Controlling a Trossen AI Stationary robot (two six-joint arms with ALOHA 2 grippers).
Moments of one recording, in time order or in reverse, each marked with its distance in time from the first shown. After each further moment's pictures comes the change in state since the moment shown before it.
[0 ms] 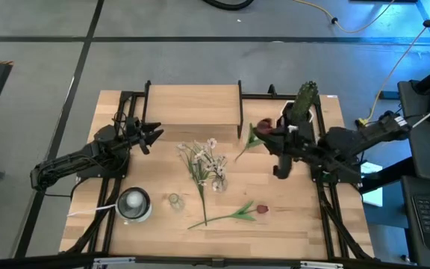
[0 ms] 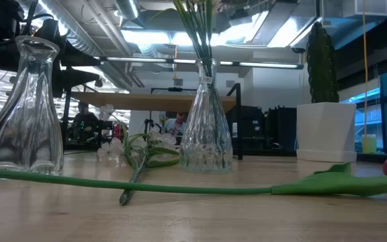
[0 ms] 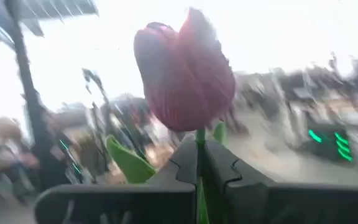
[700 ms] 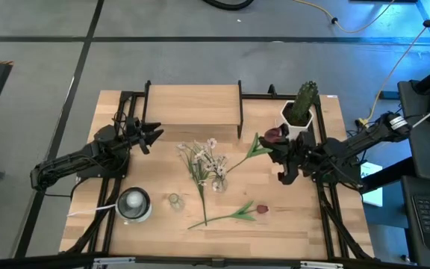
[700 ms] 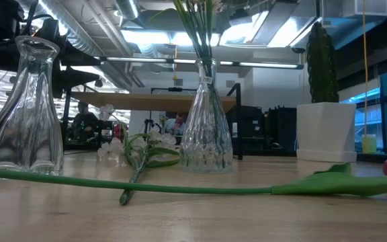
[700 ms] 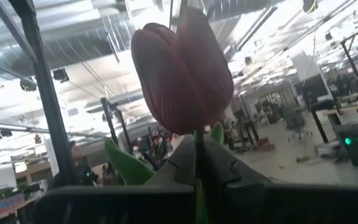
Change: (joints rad) left arm 0.000 0.000 0.000 -0.001 0.000 -0.024; right arm 0.000 0.007 -0.325 0.476 -0.044 0.060
